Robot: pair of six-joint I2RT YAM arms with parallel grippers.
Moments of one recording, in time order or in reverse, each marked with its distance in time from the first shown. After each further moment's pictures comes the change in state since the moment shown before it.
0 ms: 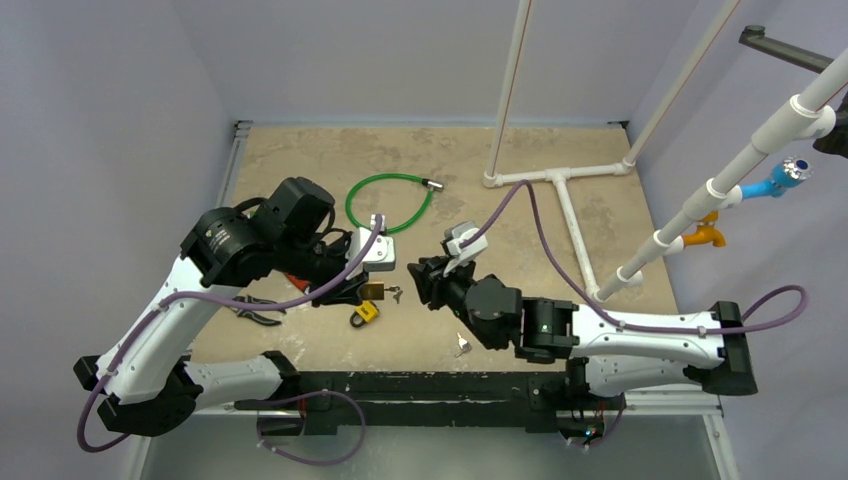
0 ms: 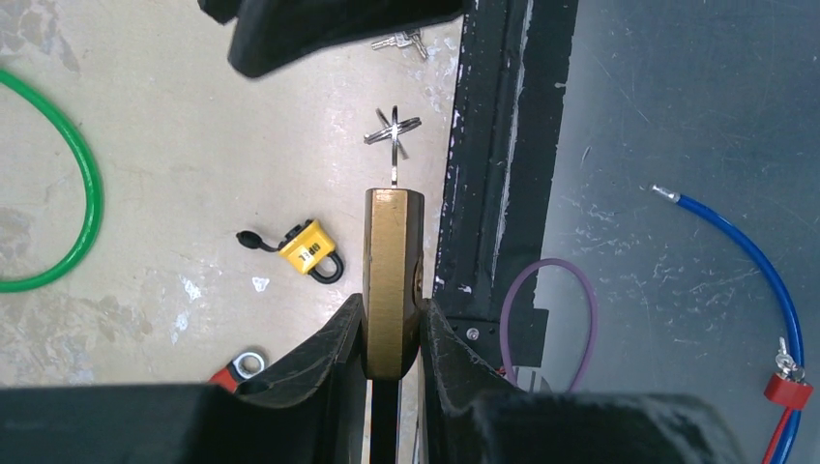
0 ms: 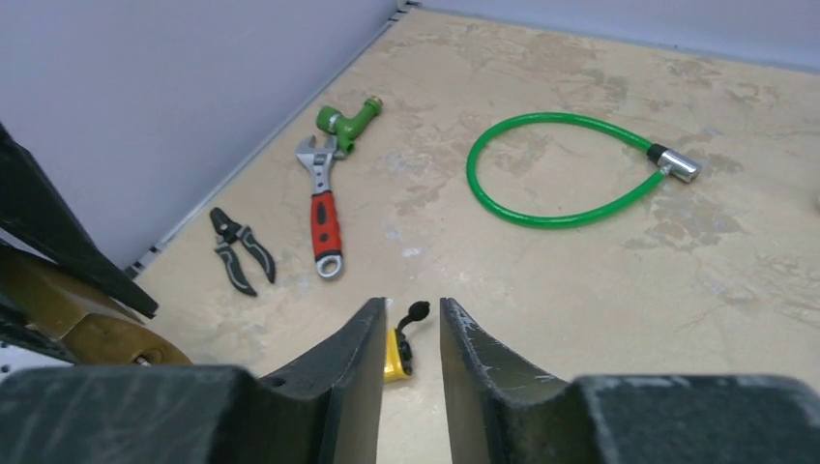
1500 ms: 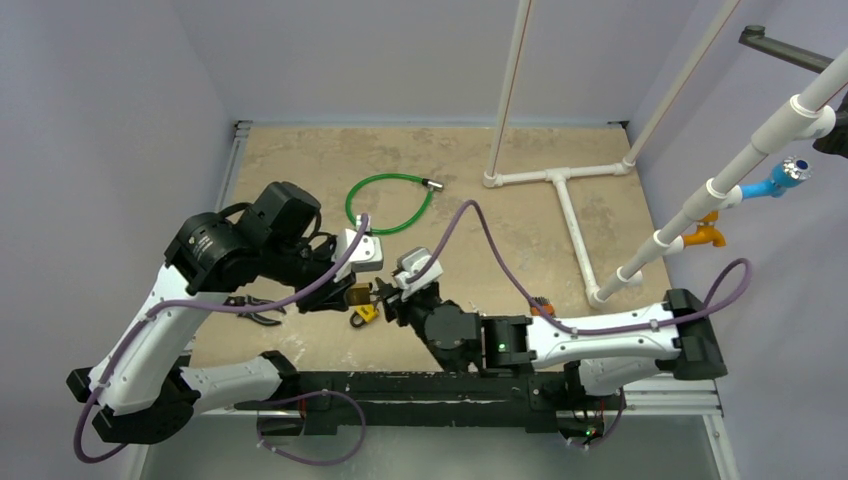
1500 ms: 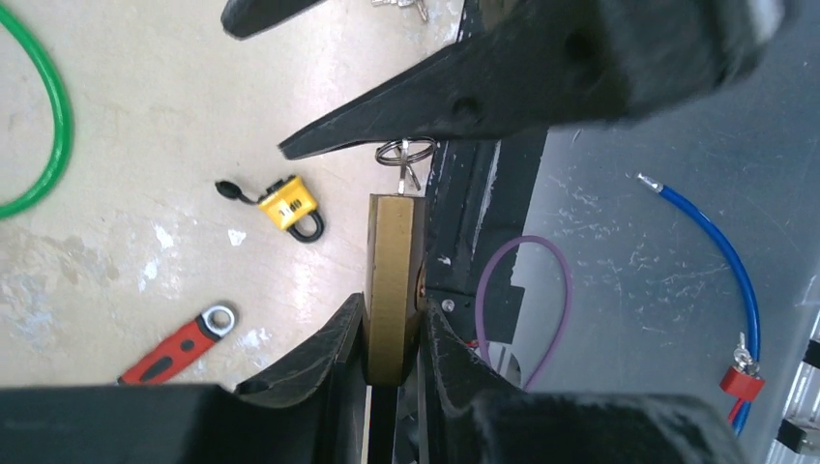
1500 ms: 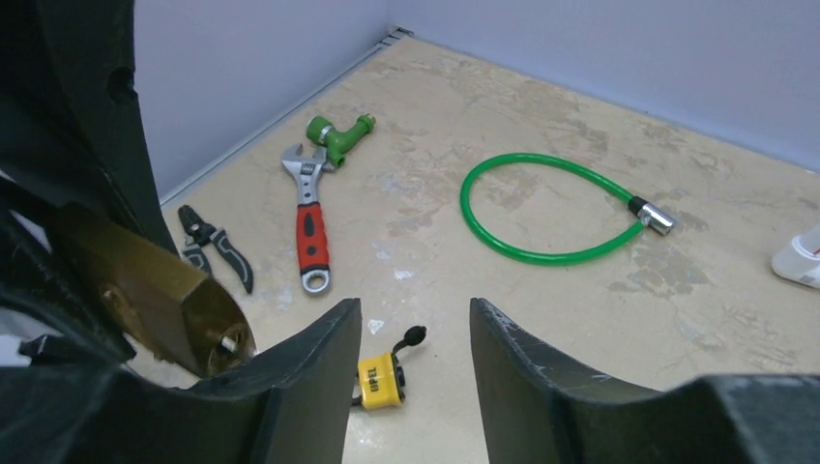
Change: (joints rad) left arm 0.040 -0.027 0.005 -0.086 -0.036 -0.061; right arm 0.158 0.301 0.138 0.192 0.240 -0.231
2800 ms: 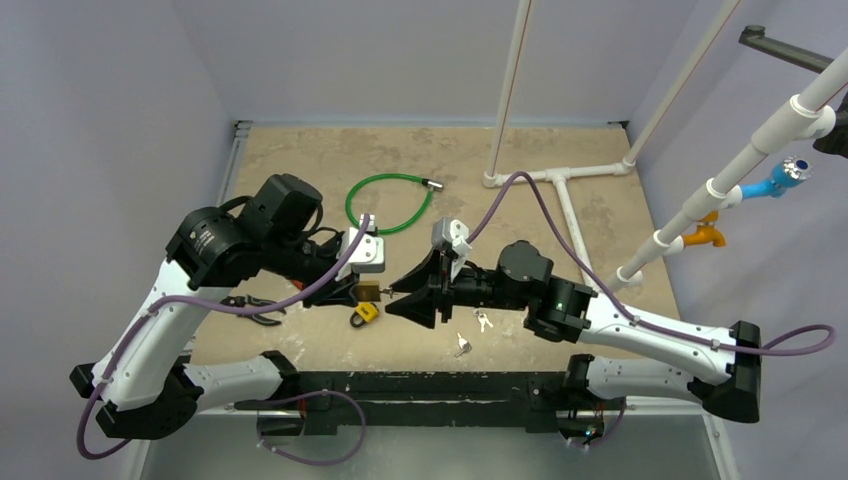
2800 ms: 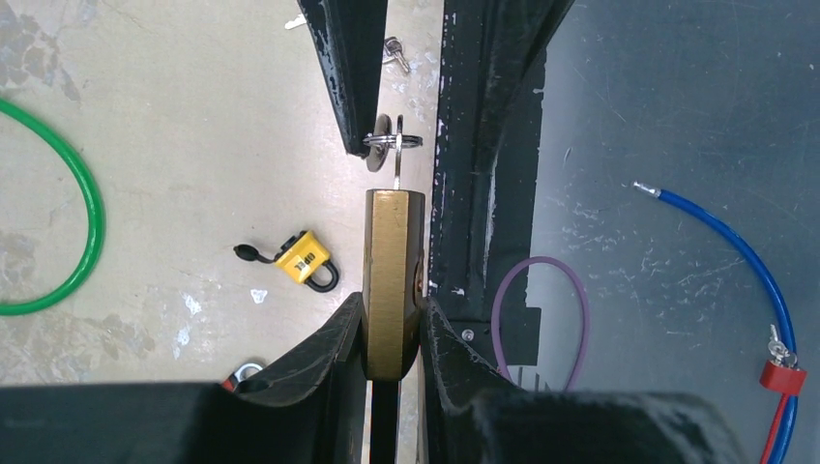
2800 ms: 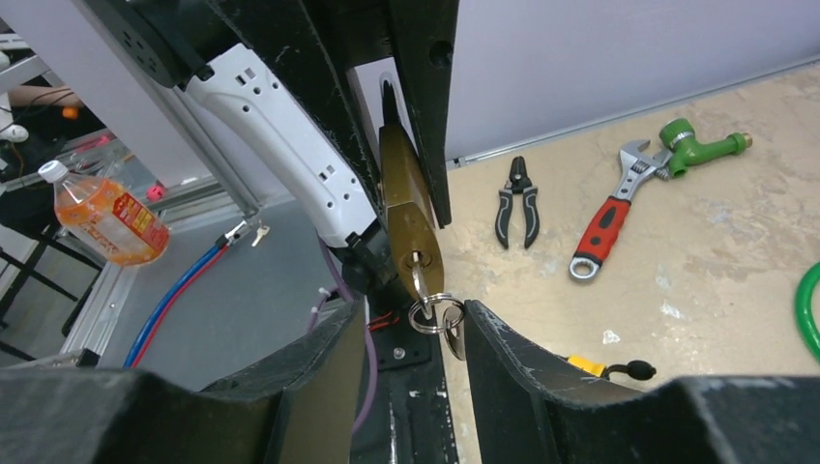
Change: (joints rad) left arm -0.002 0.019 0.042 0.042 0.106 0.120; right arm -0.402 -0.337 -0.147 -0.077 -1.289 0.158
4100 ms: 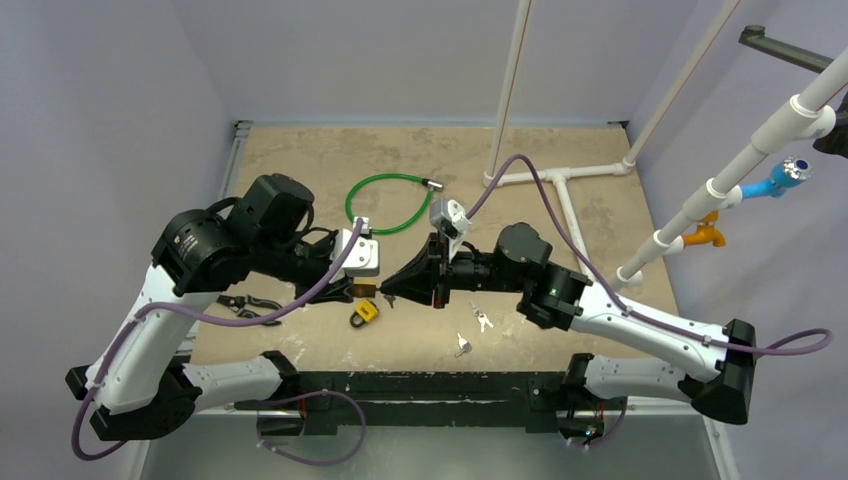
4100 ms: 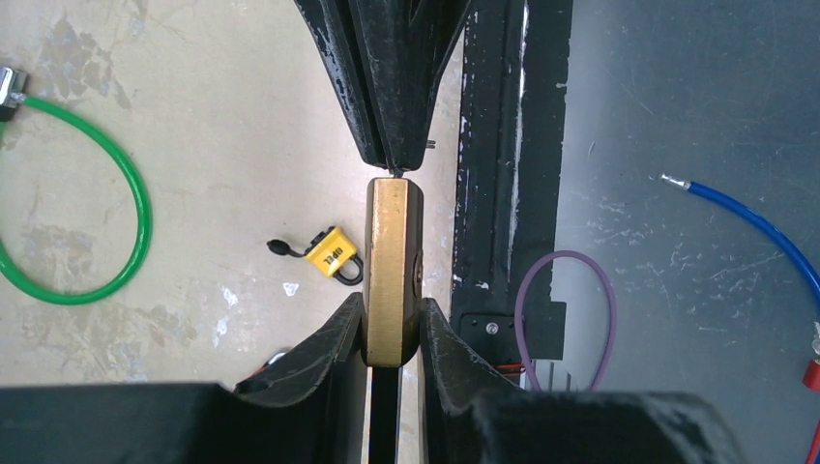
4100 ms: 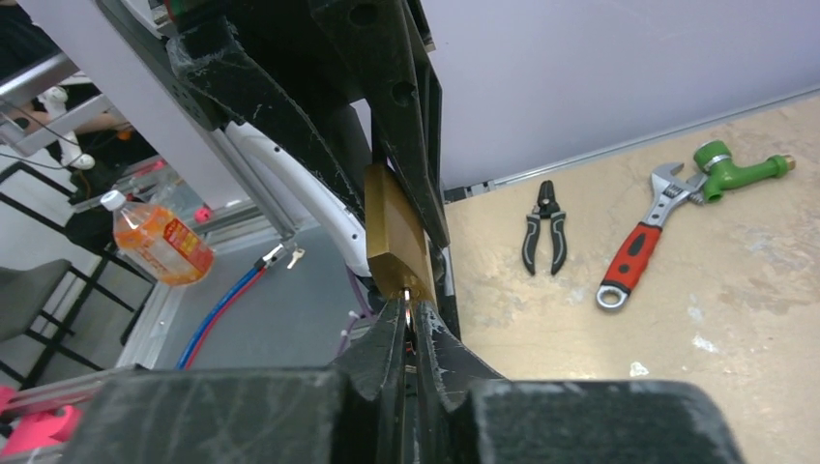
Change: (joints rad) left arm -0.023 -0.008 0.060 -0.024 -0.050 0.025; right arm -0.086 0.071 0.066 0.045 -0.132 0.088
